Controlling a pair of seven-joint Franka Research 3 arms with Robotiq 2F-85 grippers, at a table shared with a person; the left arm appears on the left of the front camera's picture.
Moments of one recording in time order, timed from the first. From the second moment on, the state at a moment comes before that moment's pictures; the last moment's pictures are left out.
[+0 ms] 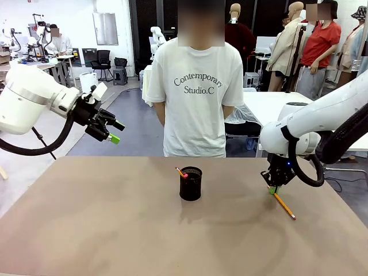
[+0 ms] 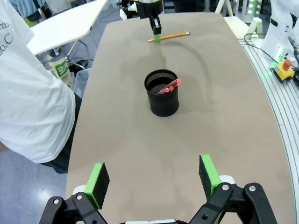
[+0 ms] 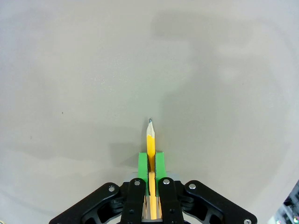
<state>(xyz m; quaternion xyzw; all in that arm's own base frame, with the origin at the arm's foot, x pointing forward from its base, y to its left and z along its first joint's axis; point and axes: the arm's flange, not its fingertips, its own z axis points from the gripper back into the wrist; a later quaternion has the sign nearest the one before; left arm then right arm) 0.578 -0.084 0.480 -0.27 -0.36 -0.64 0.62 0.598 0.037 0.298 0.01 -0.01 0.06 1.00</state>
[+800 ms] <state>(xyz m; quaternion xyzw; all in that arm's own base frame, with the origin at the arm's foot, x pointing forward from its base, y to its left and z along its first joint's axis) 0.578 -0.084 0.480 -0.27 -0.36 -0.64 0.62 0.577 0.042 0.397 0.28 -0.04 0.13 0.95</state>
